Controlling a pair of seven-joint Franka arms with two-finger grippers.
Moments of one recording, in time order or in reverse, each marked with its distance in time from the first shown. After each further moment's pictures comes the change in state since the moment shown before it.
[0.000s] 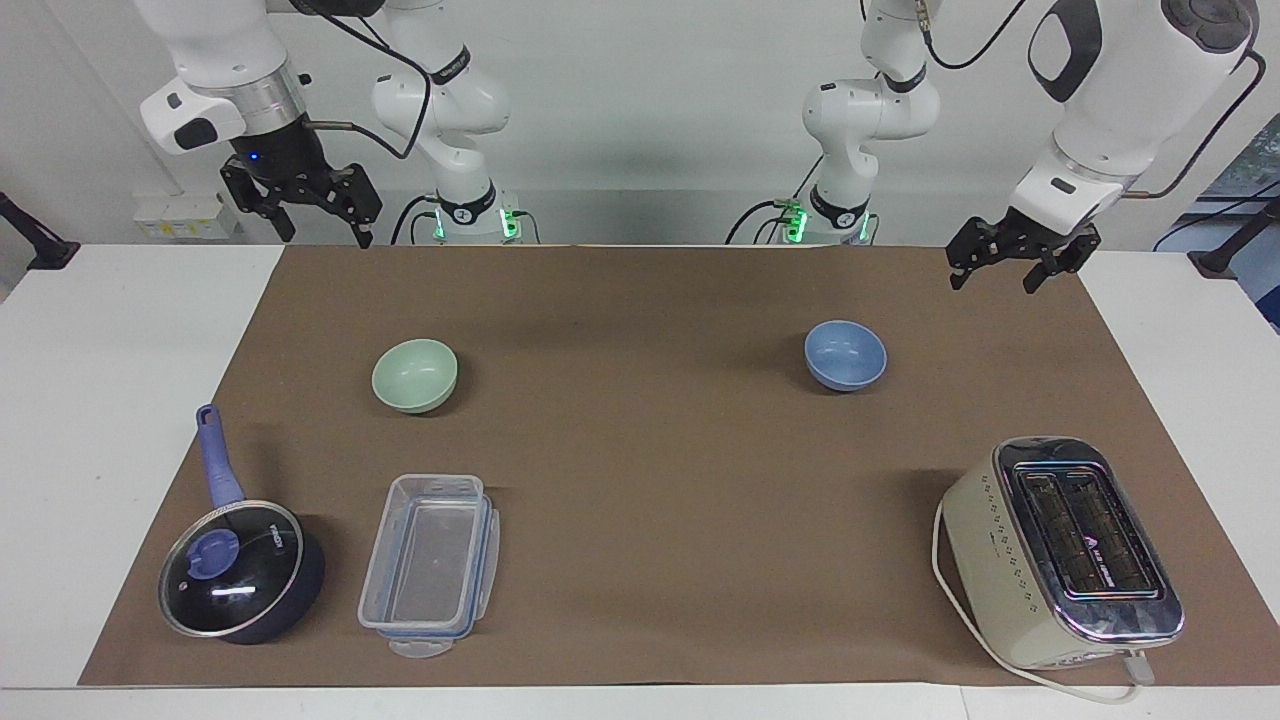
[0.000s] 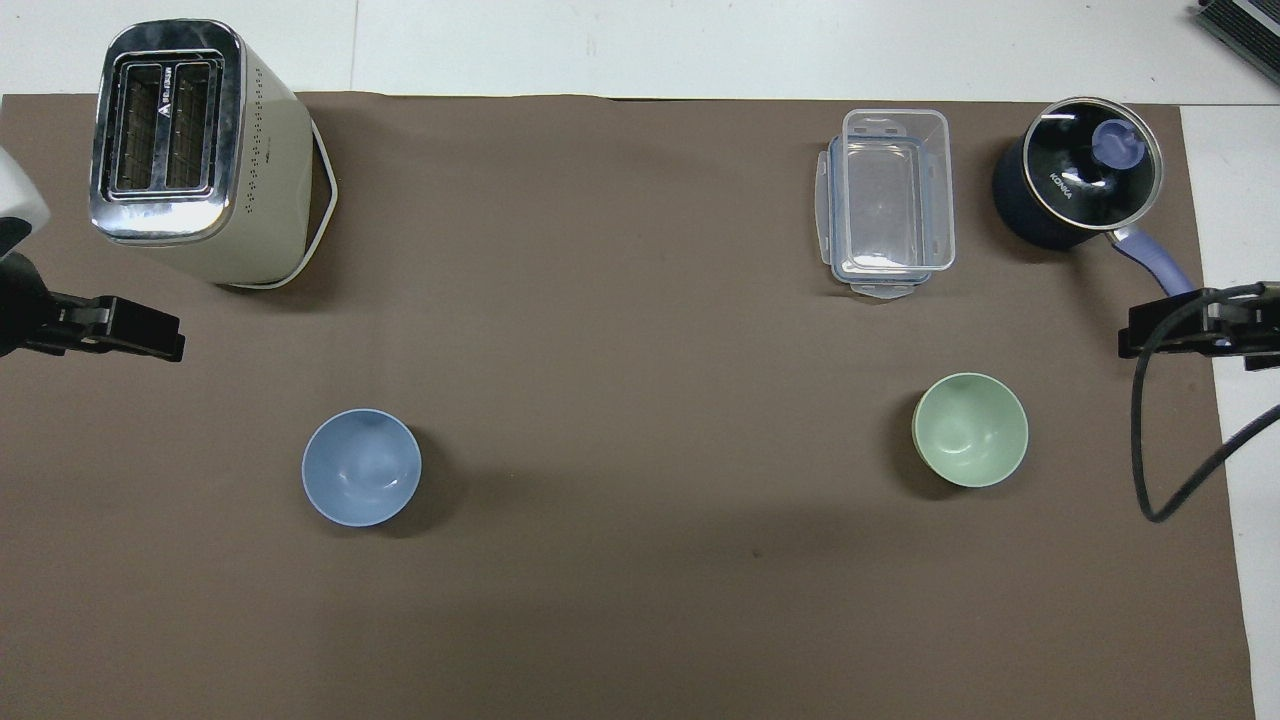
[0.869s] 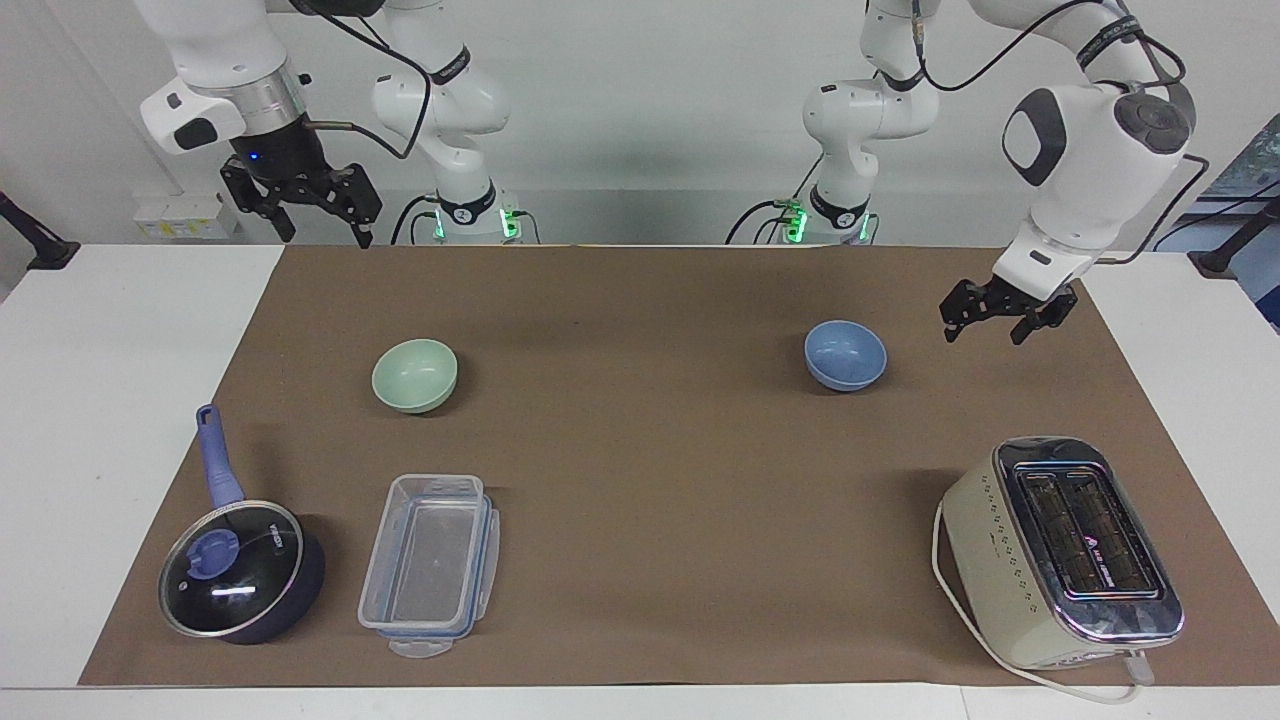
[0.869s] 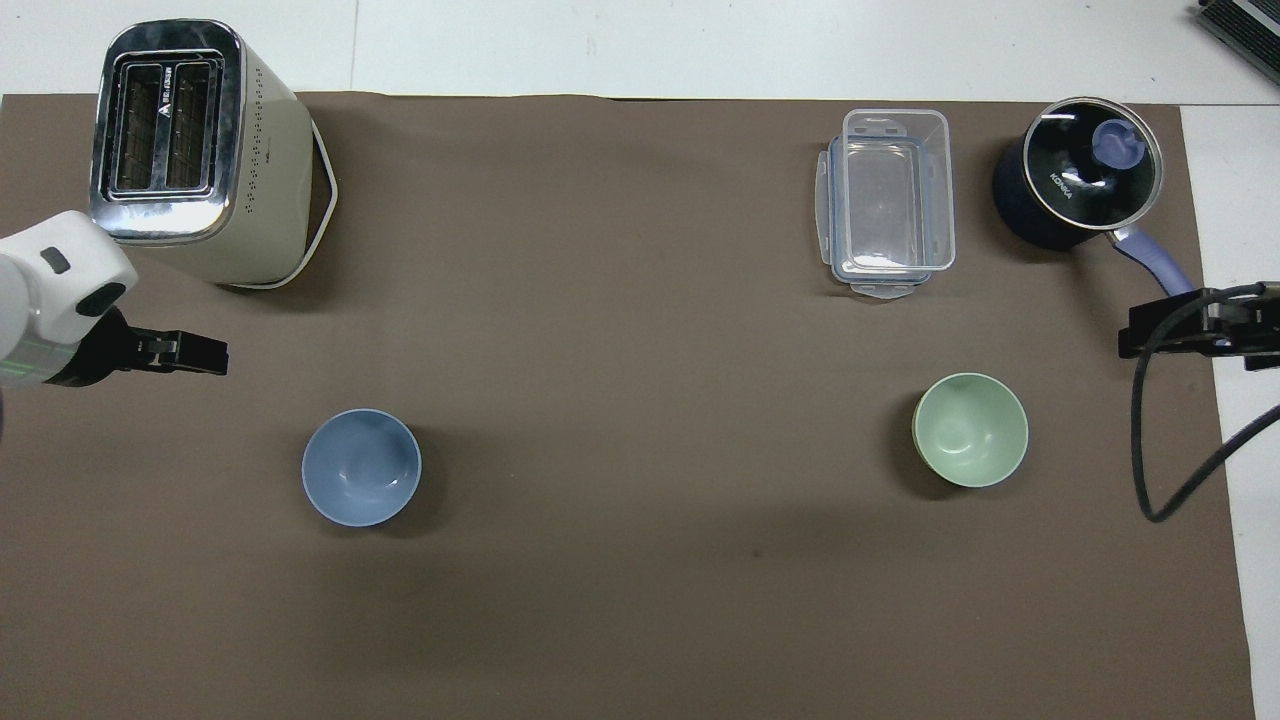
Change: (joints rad) left arm 0.044 -0.023 0.002 -0.340 0.000 0.375 0.039; right arm 0.000 0.000 0.000 0.000 0.000 0.000 0.000
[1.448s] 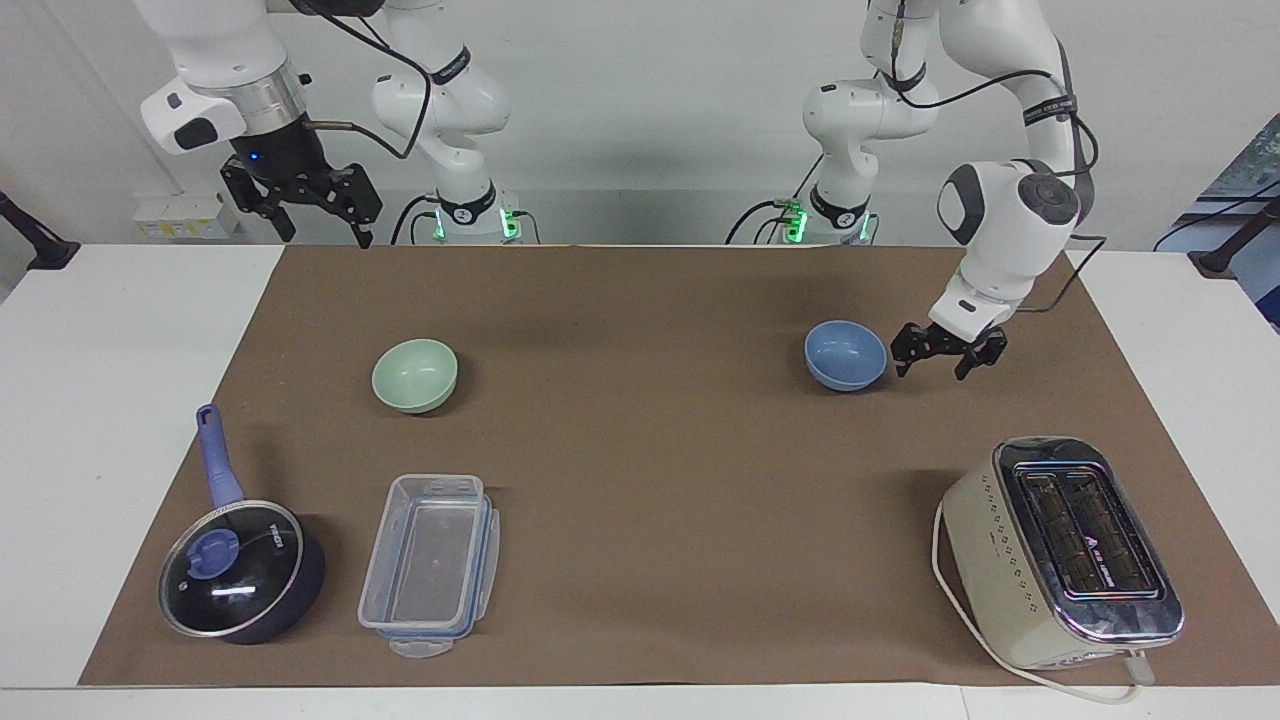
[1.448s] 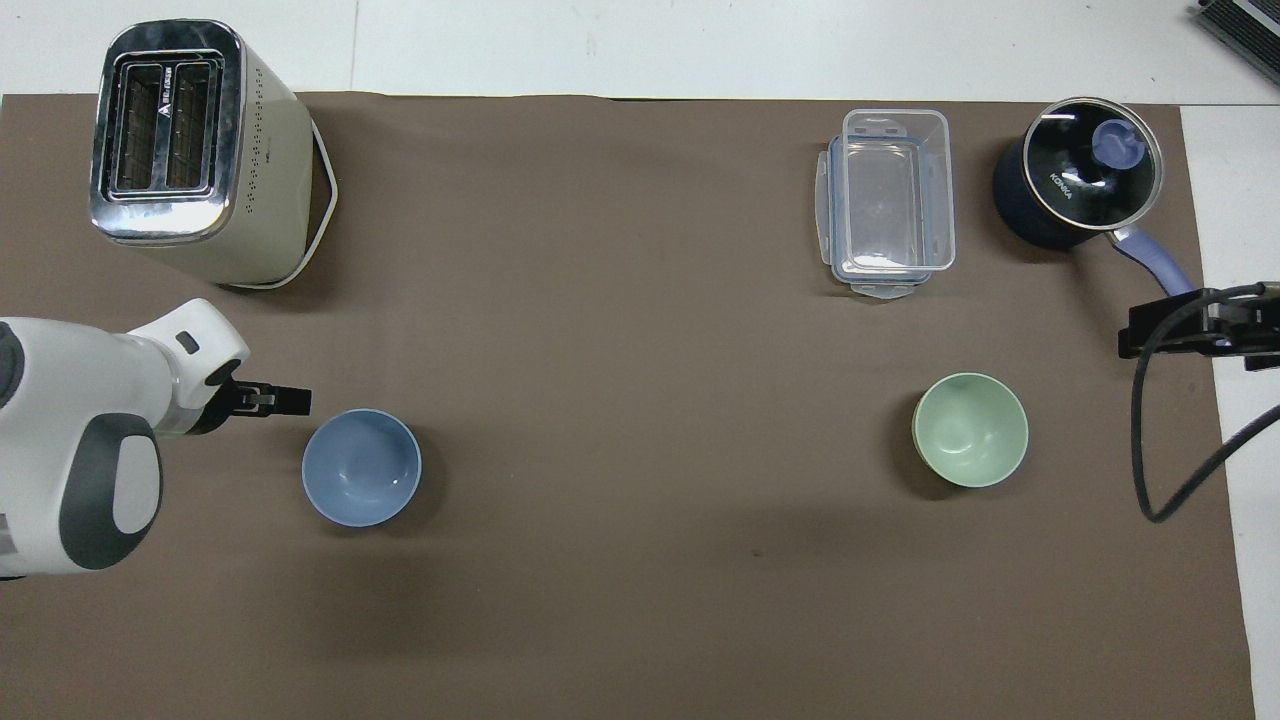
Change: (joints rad) left arm -0.027 0.005 -0.020 -0.303 -0.051 0.348 0.001; right arm 0.000 0.000 0.000 0.000 0.000 0.000 0.000
